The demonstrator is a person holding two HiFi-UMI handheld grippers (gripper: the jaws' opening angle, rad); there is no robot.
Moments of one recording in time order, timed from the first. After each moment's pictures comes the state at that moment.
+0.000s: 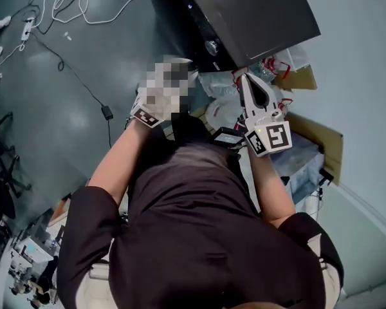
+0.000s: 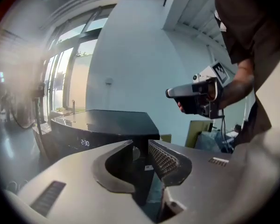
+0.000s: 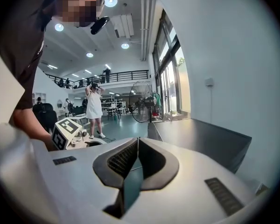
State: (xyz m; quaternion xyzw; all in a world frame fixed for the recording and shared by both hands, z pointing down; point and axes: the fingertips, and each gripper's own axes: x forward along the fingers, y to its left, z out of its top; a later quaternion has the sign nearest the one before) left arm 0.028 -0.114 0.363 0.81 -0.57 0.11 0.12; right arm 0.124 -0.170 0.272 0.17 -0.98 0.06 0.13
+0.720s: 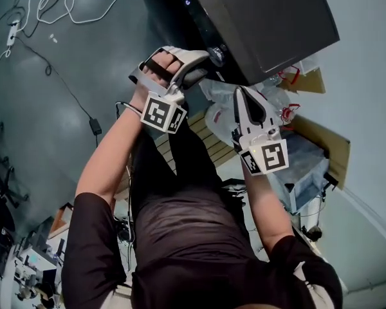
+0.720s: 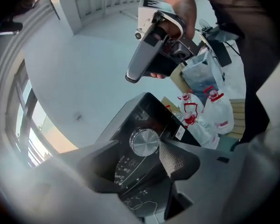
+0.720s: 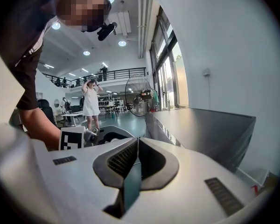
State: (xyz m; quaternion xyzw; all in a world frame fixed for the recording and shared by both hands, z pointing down) left arm 0.045 -0.182 0.450 0.76 -0.46 0.39 -0.25; right arm 0.107 -0.182 0.373 0.17 -0.97 0.07 0.14
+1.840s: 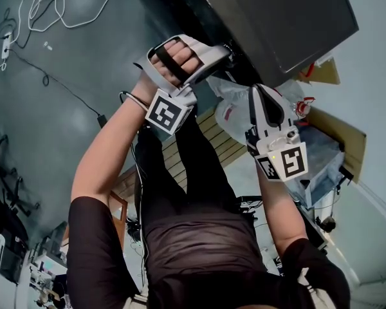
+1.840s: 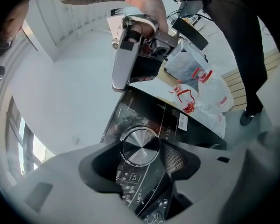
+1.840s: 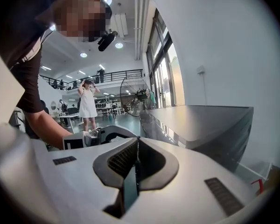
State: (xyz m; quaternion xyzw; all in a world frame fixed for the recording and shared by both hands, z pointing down) left arm 0.060 -0.215 0.493 0.71 -0.38 0.43 -0.41; right arm 0.116 -0.208 0.419 0.19 -0.97 0.08 0.12
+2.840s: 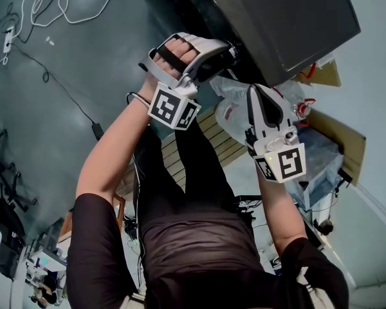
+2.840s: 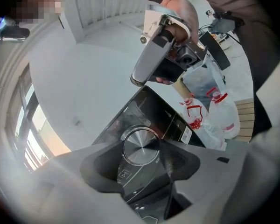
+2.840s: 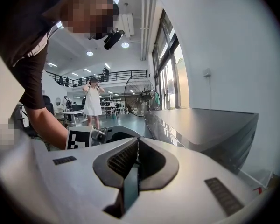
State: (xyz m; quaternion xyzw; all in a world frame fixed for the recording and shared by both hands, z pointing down) left arm 0.061 -0.217 0.483 0.78 -0.45 0.34 -0.28; right arm 0.111 -0.194 0.415 0.17 -0.98 0.05 0.12
